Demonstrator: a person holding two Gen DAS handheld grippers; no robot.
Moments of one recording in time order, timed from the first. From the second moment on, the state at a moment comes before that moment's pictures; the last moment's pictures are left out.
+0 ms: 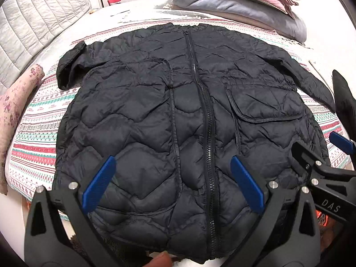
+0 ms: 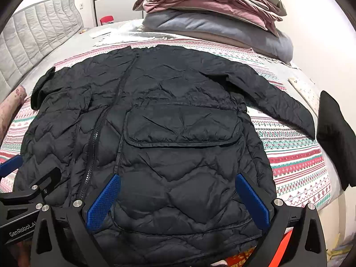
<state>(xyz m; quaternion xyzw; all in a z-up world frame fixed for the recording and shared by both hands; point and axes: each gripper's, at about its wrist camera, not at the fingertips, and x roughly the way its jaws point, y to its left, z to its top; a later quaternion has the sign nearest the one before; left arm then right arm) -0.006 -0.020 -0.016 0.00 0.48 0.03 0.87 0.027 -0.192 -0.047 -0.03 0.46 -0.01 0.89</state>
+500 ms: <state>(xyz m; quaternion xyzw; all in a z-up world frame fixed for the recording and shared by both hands) -0.006 -0.017 -0.013 0.01 0.48 0.03 0.88 0.029 -0.195 -0.047 -0.02 0.46 -0.01 0.89</state>
